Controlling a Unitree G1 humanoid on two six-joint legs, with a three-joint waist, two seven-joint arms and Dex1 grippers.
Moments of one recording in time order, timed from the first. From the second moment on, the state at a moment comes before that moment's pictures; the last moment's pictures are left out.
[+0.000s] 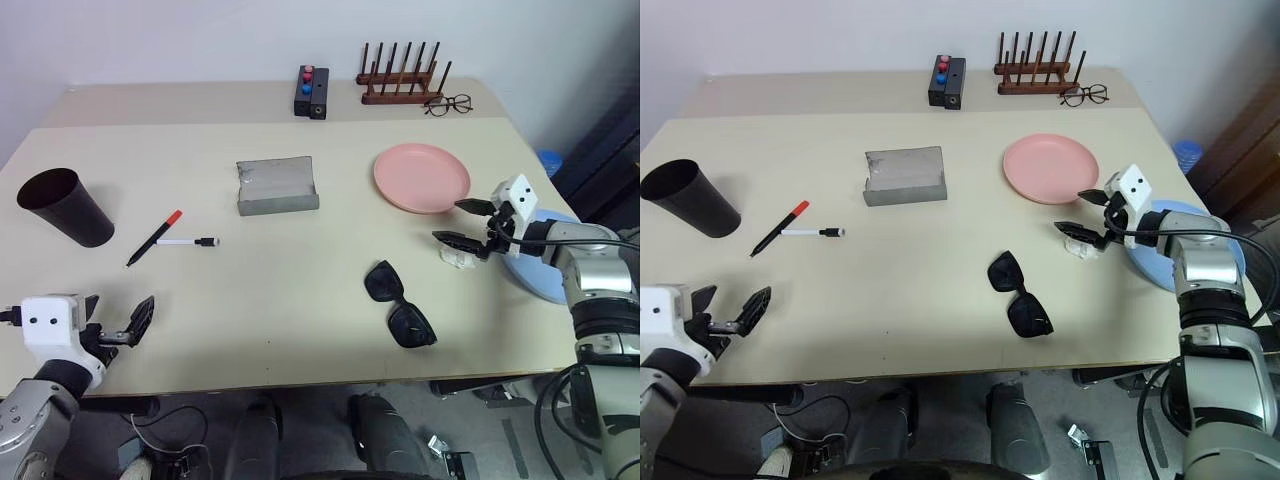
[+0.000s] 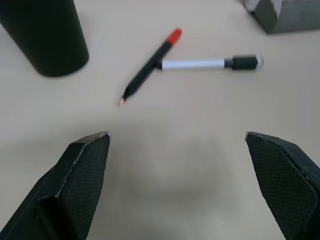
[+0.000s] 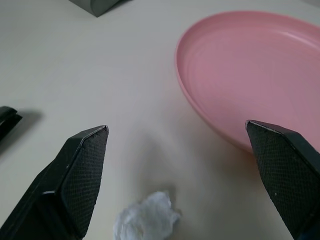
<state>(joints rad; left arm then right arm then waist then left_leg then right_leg) 0.36 0.45 0.59 -0.61 -0.53 0.60 -0.30 -0.67 -0.72 -0.07 0.64 0.21 0.08 1.13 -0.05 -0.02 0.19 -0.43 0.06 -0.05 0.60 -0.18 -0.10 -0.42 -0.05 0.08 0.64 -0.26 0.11</state>
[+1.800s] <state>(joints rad) -0.66 0.00 0.51 -0.20 -0.14 1.34 0.46 -0.34 -0.49 0.14 -0.25 0.42 0.45 0.98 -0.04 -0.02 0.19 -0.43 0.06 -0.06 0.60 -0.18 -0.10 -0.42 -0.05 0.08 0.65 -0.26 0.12</state>
